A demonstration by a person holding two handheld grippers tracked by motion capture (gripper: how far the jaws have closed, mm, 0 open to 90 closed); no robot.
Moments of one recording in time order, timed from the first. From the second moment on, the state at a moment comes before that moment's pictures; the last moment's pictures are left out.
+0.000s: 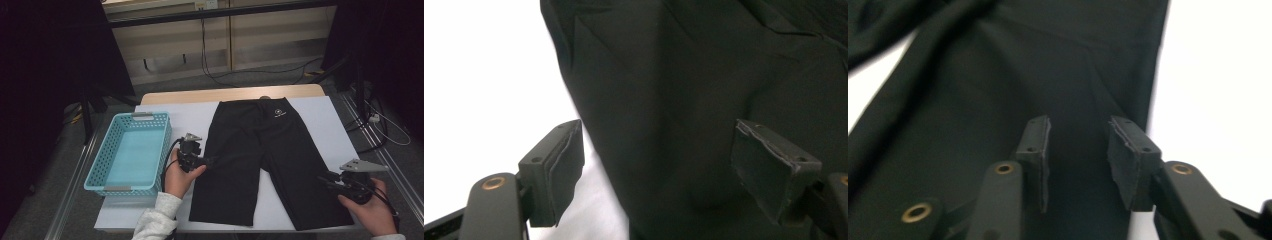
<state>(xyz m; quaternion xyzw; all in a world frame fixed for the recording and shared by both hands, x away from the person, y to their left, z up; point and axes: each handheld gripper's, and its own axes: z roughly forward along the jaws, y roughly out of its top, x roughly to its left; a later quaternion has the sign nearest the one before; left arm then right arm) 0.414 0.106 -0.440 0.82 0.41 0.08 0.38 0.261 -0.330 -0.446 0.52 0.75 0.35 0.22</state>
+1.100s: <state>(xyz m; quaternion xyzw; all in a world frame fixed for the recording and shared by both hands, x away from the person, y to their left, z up) 0.397 0.122 -0.439 0.82 0.42 0.07 0.38 0.312 -0.297 -0.444 0.52 0.72 0.41 0.22</state>
